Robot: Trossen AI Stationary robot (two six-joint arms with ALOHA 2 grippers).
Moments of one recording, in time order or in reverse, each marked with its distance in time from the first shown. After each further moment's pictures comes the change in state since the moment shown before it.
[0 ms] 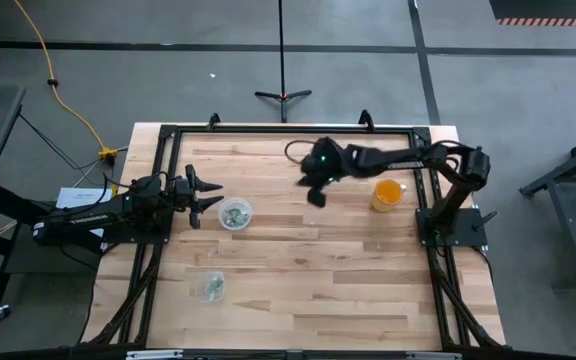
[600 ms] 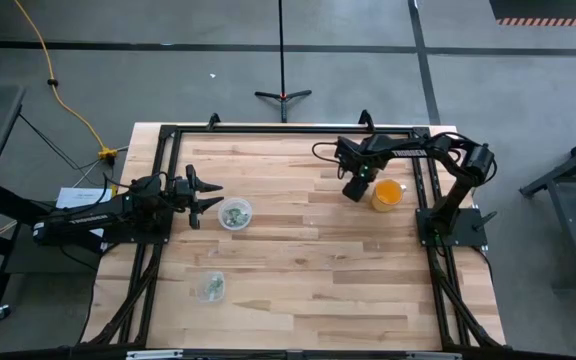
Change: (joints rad) left arm 0.000 0.000 0.000 0.001 0.011 0.004; right arm -0.196 0.000 -0.077 -0.673 0.290 0.184
